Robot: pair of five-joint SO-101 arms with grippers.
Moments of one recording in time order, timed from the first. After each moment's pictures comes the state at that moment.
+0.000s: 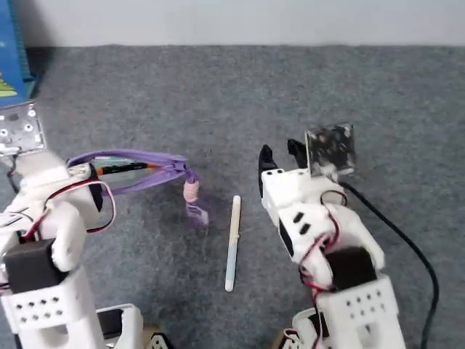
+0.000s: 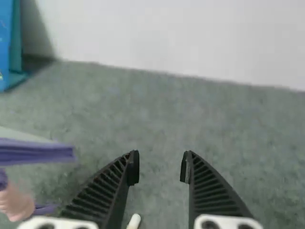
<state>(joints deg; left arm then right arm) -16.7 -54.0 26.7 79.2 8.6 -19.4 -59.7 48.0 46.0 -4.9</state>
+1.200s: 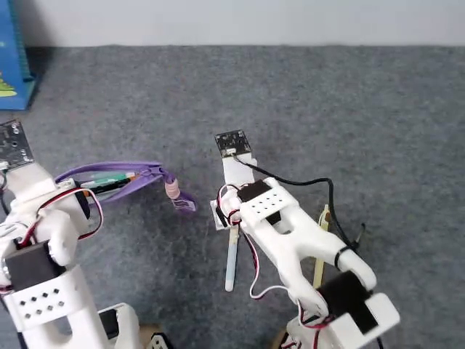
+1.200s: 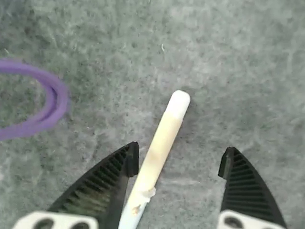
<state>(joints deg) -24.9 -56.0 38.4 75.7 8.3 -32.3 -1.8 36.7 47.6 -16.2</state>
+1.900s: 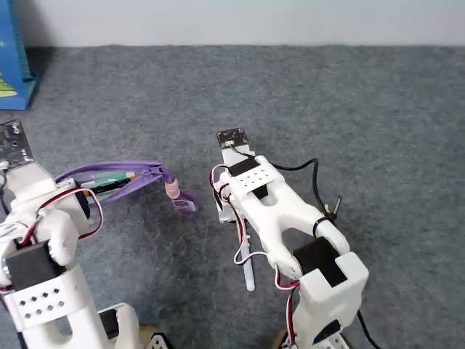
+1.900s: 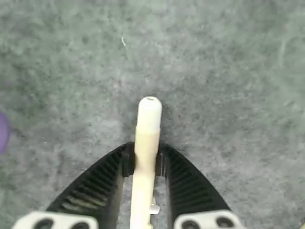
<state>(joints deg) -24.9 -56.0 38.4 75.7 8.3 -30.8 14.9 18.9 60.0 -16.0</state>
